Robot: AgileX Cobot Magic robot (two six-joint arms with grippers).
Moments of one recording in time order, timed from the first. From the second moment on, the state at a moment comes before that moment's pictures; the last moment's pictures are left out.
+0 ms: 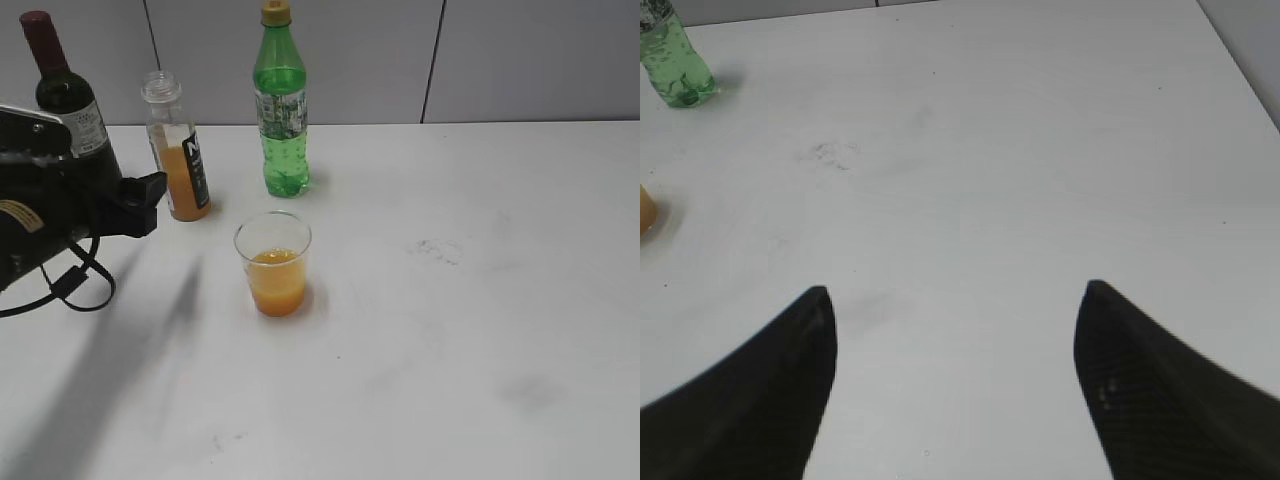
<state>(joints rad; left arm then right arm) -0.36 1.82 -0.53 -0.10 -0.93 0.14 0.05 -0.01 -0.50 0.03 1.03 0.01</state>
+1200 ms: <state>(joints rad) -0.10 1.42 -1.14 -0.13 1.14 0.14 0.05 -0.01 -0.50 0.03 1.03 0.01</state>
